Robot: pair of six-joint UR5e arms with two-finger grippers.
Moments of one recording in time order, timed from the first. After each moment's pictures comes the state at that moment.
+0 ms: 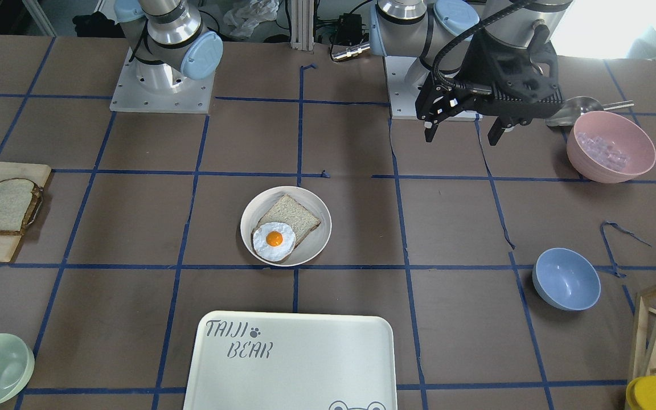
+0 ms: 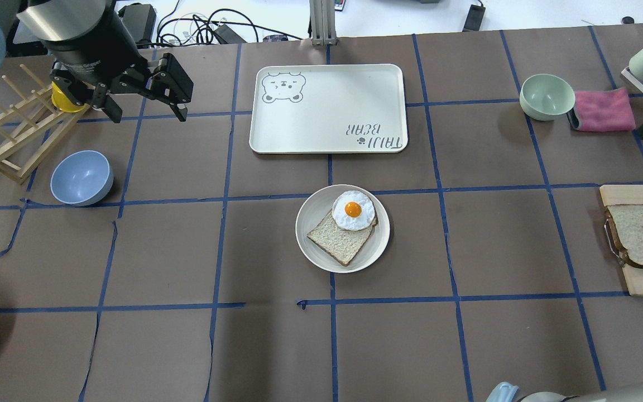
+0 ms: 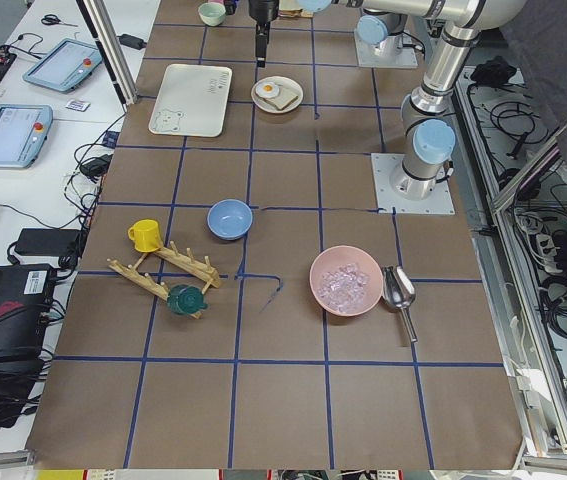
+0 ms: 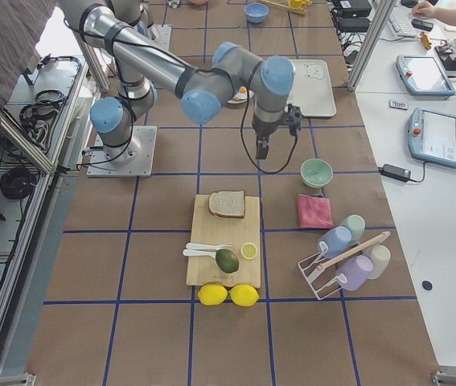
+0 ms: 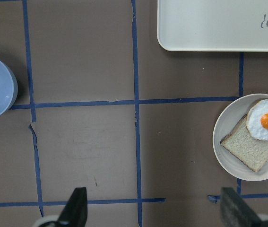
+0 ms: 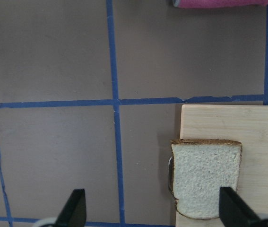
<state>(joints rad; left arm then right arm) -1.59 -1.58 -1.47 -1.62 1.57 0.00 0.89 -1.35 1.59 -1.67 -1.47 -0.67</state>
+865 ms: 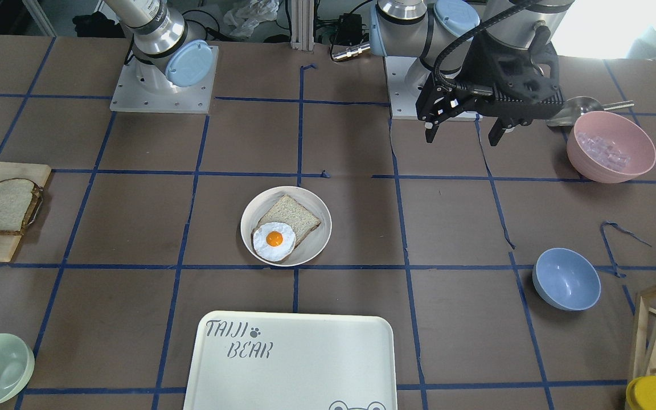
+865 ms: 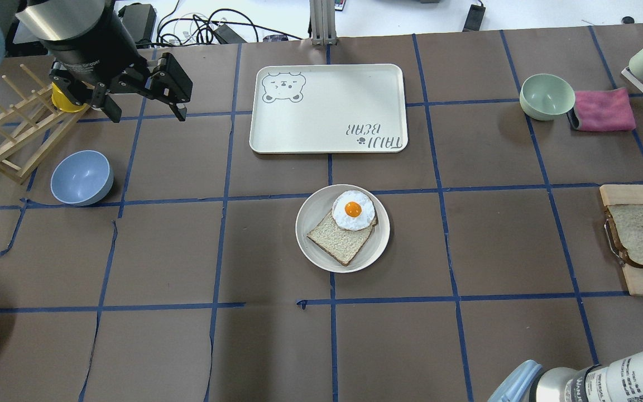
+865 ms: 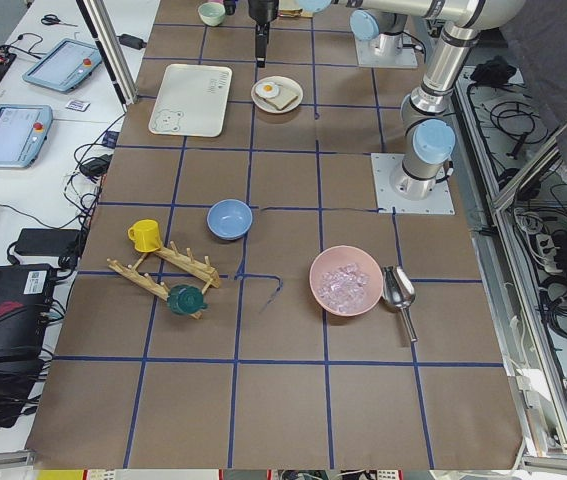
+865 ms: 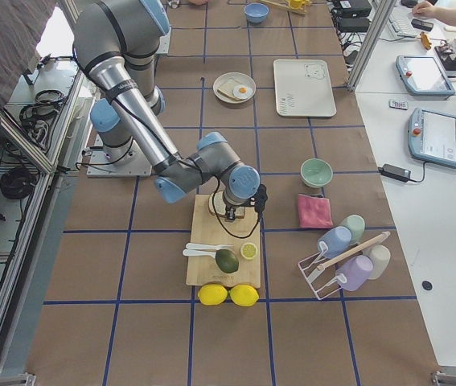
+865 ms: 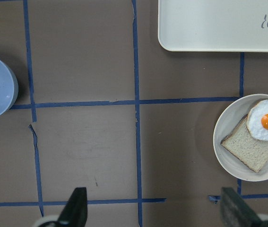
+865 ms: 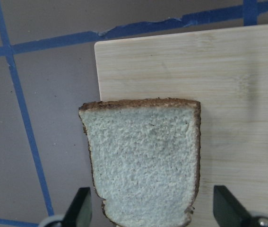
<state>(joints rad) -1.59 -1.58 -1.47 -1.62 1.57 0.00 0.68 -1.22 1.81 -1.88 -1.49 -0.79</state>
